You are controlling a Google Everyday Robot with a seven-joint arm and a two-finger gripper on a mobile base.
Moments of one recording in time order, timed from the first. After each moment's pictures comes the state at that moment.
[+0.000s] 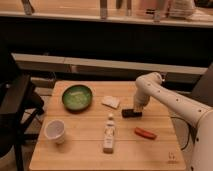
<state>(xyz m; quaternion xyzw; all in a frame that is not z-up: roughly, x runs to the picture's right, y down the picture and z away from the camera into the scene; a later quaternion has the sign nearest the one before) 0.206 0.138 0.889 -0.33 -0.05 0.01 0.94</state>
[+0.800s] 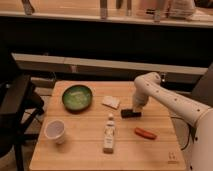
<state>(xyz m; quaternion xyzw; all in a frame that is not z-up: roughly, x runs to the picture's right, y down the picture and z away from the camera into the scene) 0.199 0.138 0.889 -0.33 -0.05 0.01 0.94</state>
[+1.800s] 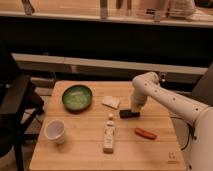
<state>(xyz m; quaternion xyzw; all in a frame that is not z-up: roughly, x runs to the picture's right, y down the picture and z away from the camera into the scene) 0.191 0.141 0.891 -0.34 -0.04 0.00 0.94</state>
